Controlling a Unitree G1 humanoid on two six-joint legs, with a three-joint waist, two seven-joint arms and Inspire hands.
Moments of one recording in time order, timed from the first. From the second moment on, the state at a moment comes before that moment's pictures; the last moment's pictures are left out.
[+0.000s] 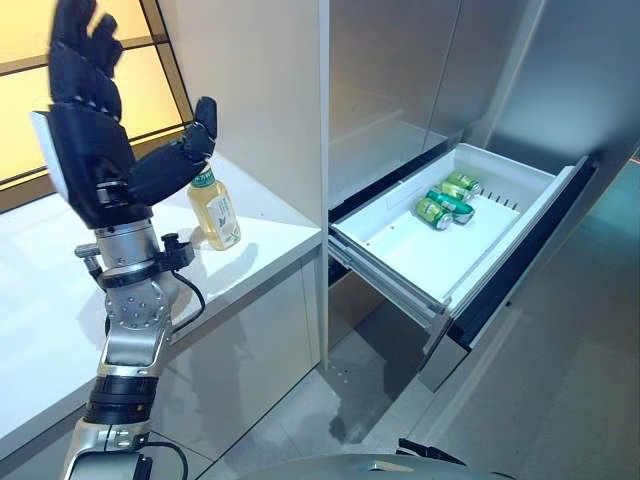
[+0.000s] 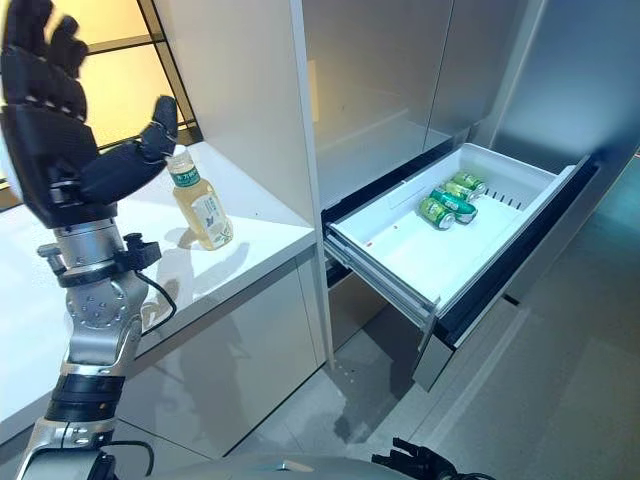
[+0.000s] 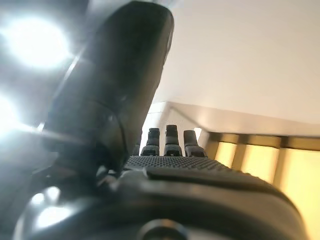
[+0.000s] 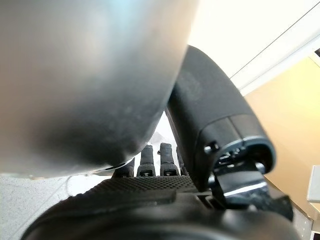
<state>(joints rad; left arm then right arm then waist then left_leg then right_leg) -0.20 0.46 0.07 -0.07 -0.15 -0.57 0.40 0.08 -0.24 0.17 1.20 0.34 0.02 0.35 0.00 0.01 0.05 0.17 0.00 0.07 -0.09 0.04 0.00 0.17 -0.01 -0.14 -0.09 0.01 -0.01</state>
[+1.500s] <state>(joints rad) -0.18 0.46 -0.01 0.27 -0.14 -0.39 0.38 0.07 -0.24 0.15 1.16 0.31 0.06 0.36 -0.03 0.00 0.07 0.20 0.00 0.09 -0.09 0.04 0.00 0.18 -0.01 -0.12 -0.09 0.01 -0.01</state>
